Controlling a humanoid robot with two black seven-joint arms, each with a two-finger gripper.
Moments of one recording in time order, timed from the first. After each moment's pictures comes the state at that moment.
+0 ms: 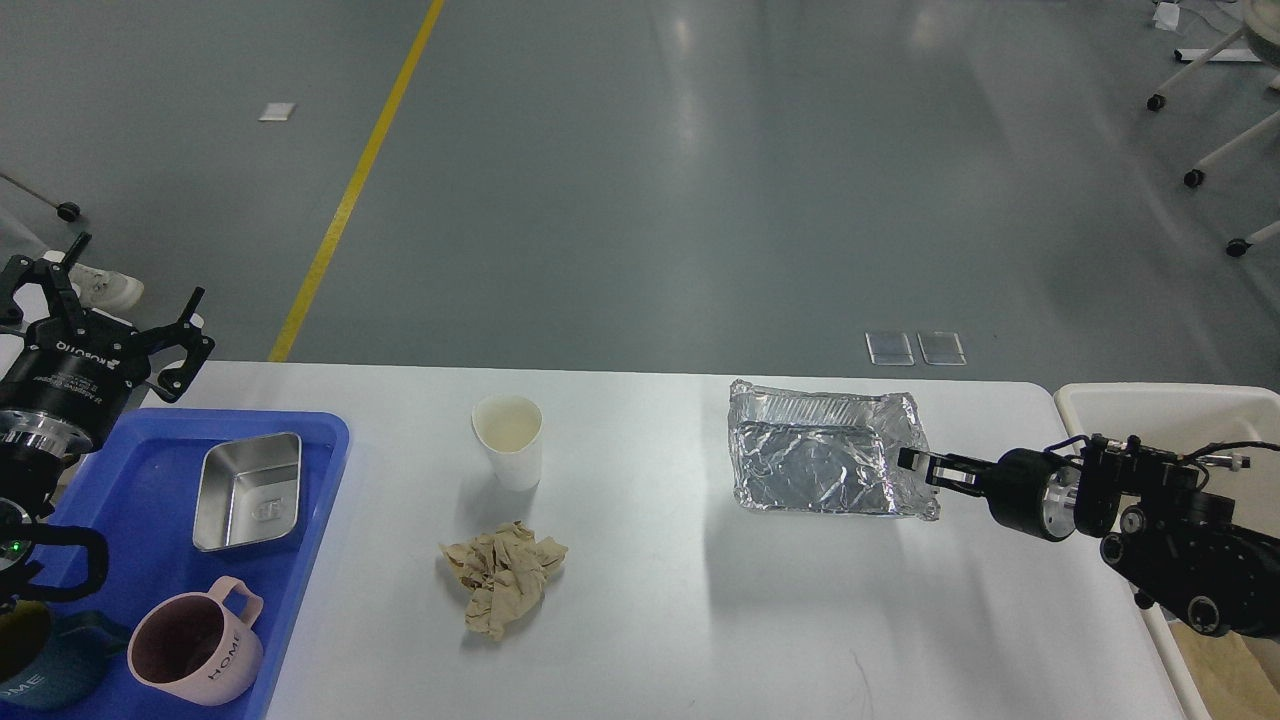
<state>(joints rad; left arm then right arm) -0.42 0.70 -0.79 -1.04 -0.43 -0.43 -0.34 0.62 -0.54 0.42 0.85 -1.41 0.16 0.42</state>
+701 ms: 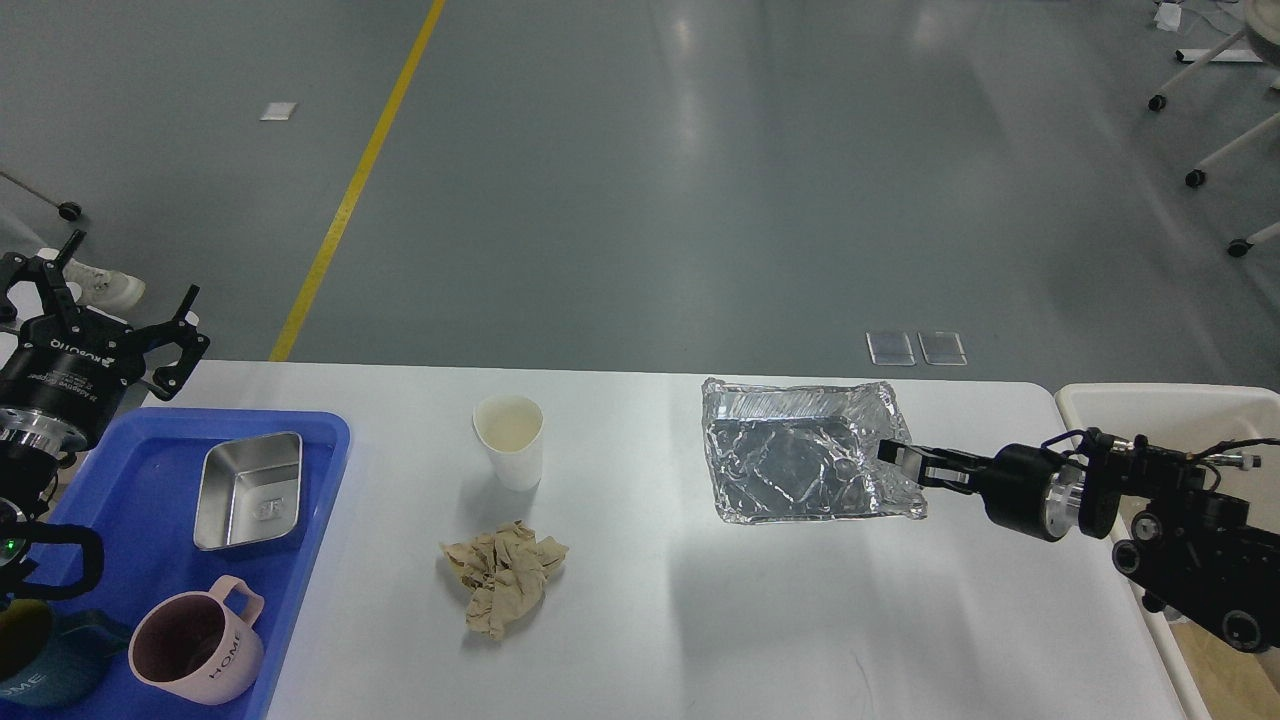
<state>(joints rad) -0.42 0.71 -0.79 -1.04 -0.43 -0.43 -0.34 0.60 -0.71 0.42 1.12 -1.41 0.14 0.44</state>
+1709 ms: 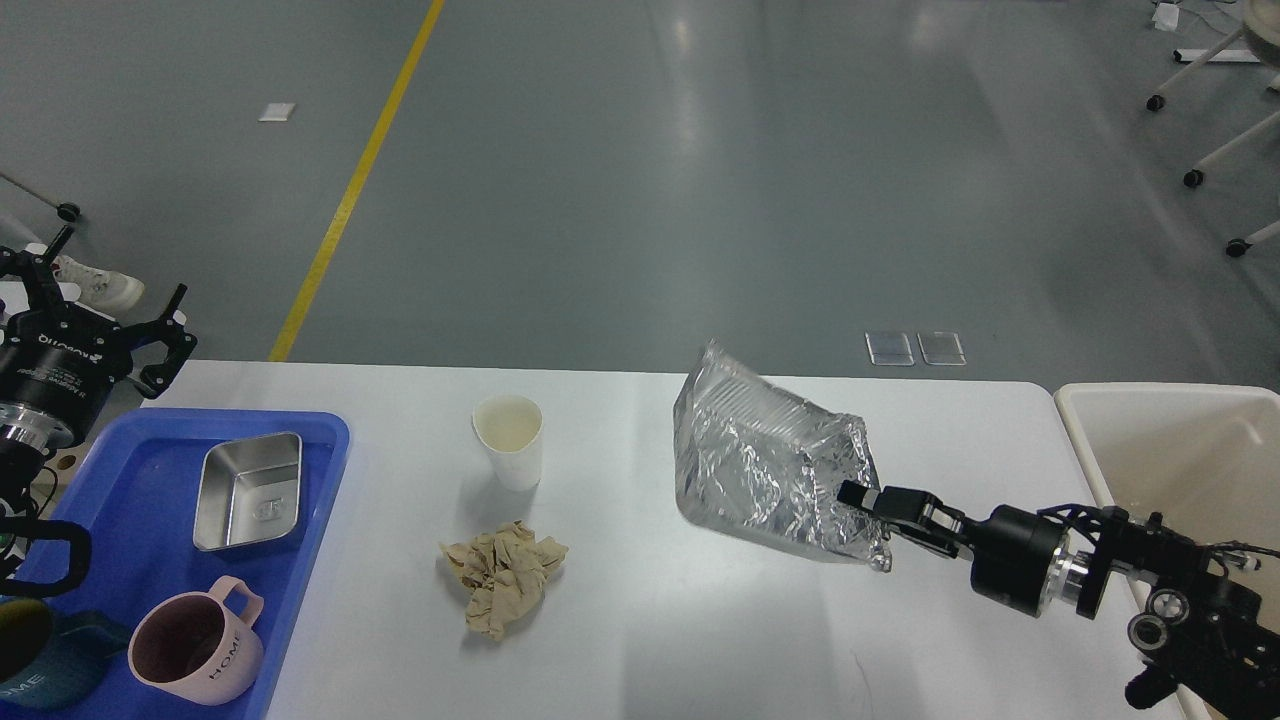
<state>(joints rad) -0.43 0.73 -0.78 -1.04 -0.38 -0.39 -0.34 0.21 -0.63 0.81 1.35 -1.40 0.27 0.43</state>
